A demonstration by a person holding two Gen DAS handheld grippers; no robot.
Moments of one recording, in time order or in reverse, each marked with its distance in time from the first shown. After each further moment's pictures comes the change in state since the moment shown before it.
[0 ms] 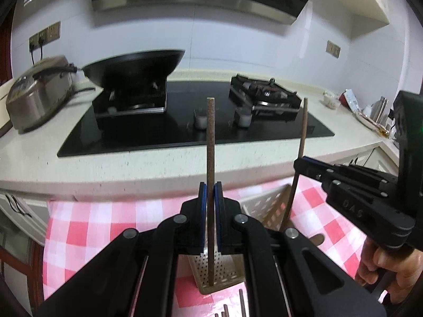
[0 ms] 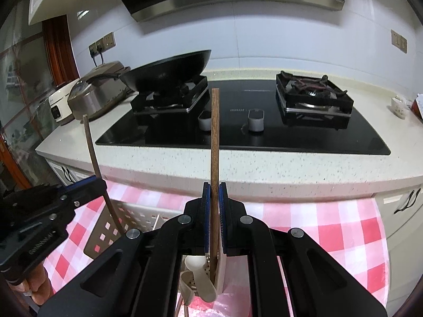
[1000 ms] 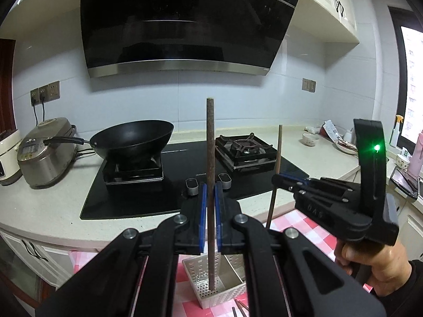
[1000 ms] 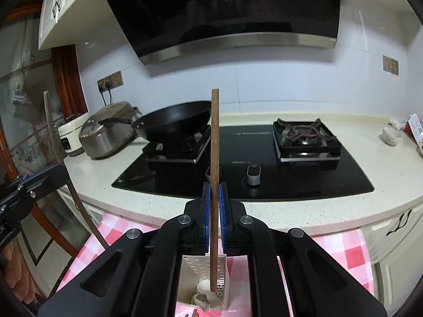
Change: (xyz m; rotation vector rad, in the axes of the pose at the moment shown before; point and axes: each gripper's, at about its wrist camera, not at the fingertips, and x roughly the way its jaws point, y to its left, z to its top) left arm -0.130 -0.029 0.061 0.099 -0.261 -0.037; right arm -0.069 0.004 0.052 0.010 -0.180 0.008
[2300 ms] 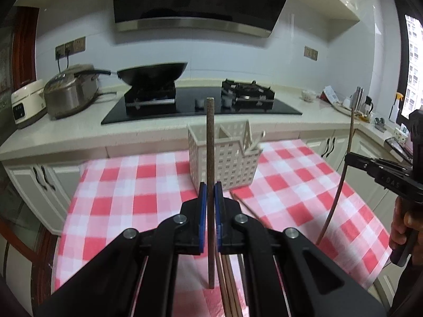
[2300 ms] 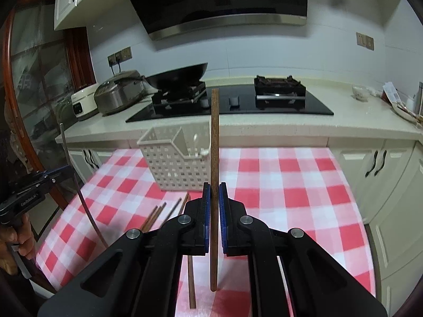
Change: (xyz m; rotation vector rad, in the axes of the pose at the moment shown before) left arm -0.123 -0.015 -0.192 -0.048 0.138 0.043; right arm -0.168 -0.015 -0.181 -0.002 0.062 -0.016
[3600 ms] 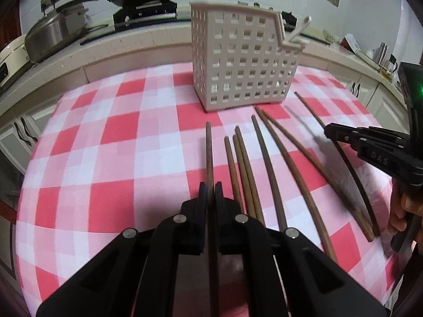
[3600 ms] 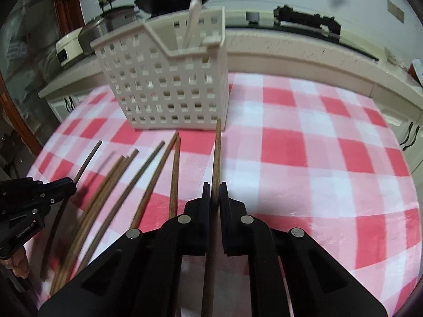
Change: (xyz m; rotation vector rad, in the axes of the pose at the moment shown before) left arm 0.135 0.016 -0.093 -0.021 0.329 0.037; right arm 0.159 0.010 -0.065 -0.044 0.289 0.000
